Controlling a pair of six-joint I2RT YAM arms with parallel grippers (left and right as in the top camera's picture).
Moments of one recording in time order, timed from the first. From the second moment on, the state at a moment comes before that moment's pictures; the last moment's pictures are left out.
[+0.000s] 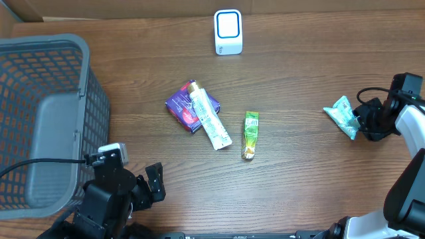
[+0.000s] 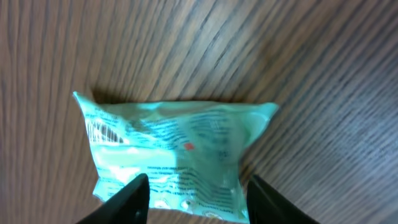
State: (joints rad) left arm -0.48 0.66 1.16 -1.41 -0.28 -0.66; right arm -0.37 1.71 1.08 -0.69 -0.14 0.72
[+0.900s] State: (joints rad) left arm -0.48 0.66 1.16 -1.40 -0.28 -0.66; right arm 0.35 1.70 1.17 -0.91 -0.47 0.36
